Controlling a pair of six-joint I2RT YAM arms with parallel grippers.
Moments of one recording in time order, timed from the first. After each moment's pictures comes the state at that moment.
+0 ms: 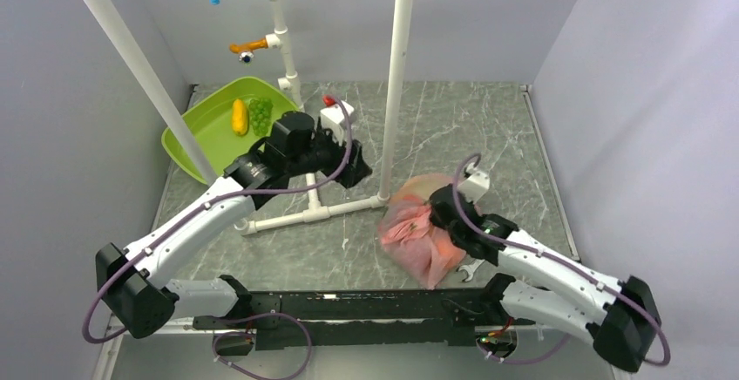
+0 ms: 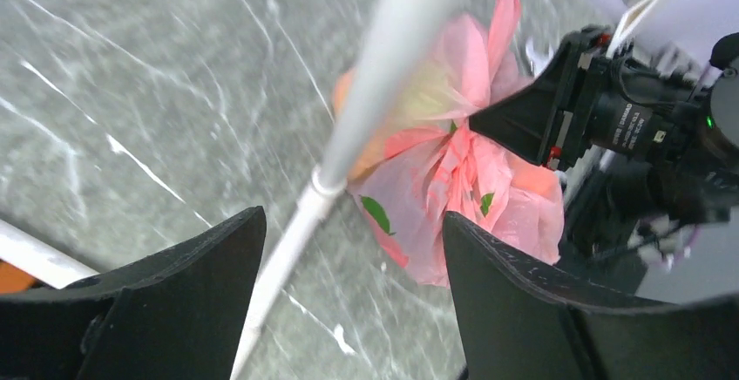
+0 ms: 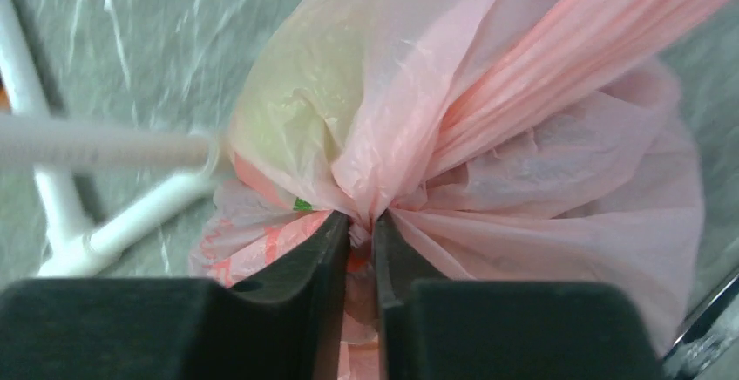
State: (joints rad) left arm -0.72 1.24 1.15 -0.37 0.27 -0.14; right arm 0.89 0.94 0.59 -0.53 0.64 1.07
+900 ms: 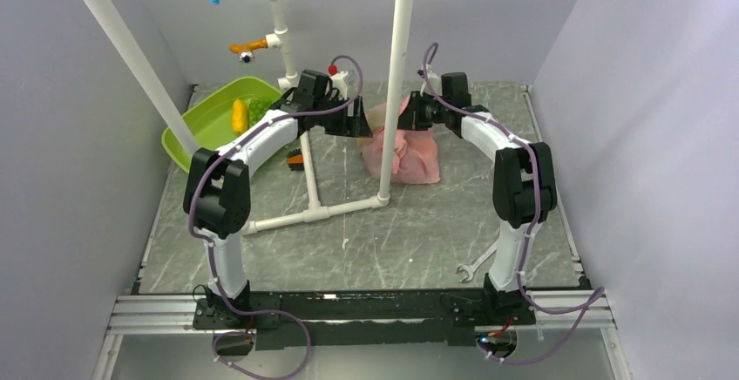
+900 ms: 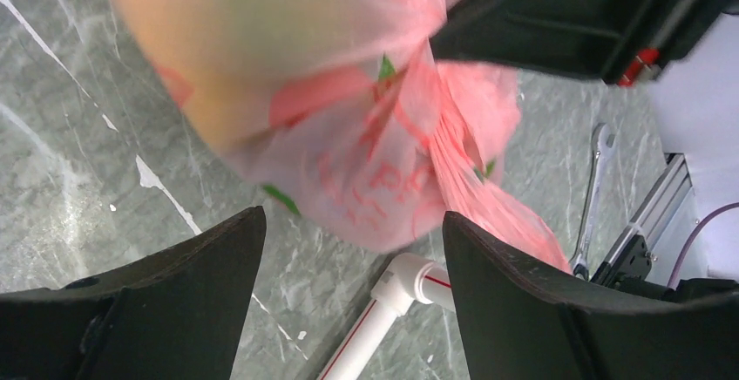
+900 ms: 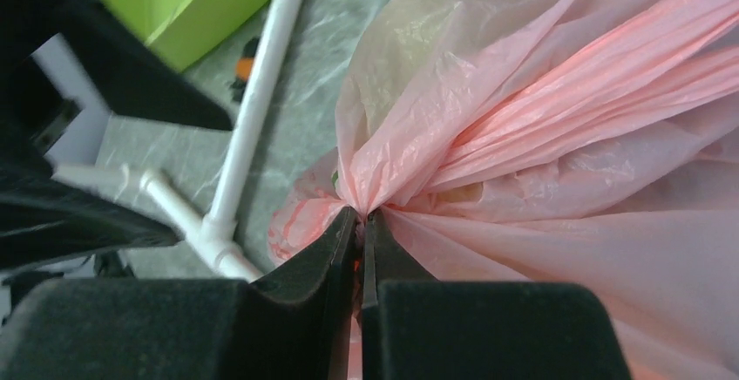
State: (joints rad) left arm -0.42 1.92 1.59 -0.34 0.50 -0.31; right arm 0.20 1.96 1.47 -0.13 -0.69 0.29
